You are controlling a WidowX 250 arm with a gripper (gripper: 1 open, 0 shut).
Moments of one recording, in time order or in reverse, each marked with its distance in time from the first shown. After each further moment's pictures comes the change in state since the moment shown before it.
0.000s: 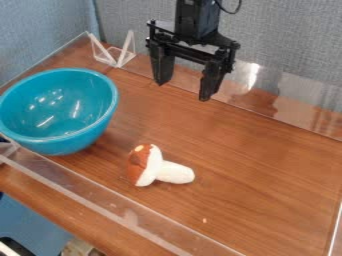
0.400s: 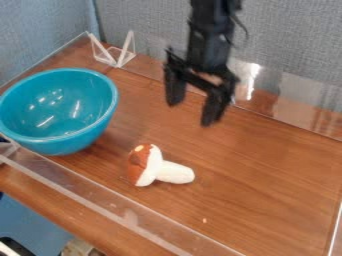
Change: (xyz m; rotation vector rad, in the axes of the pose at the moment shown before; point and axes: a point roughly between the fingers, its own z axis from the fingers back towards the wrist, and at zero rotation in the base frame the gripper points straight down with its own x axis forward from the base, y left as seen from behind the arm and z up) arm 0.014 -0.018 -0.047 0.004 0.086 -0.347
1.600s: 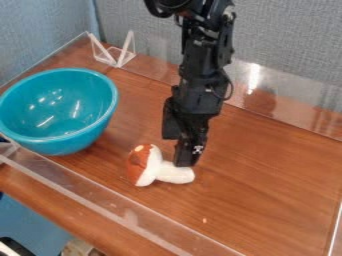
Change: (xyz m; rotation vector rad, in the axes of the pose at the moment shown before) arm -0.025 0.011 -0.041 0.023 0.048 -0.408
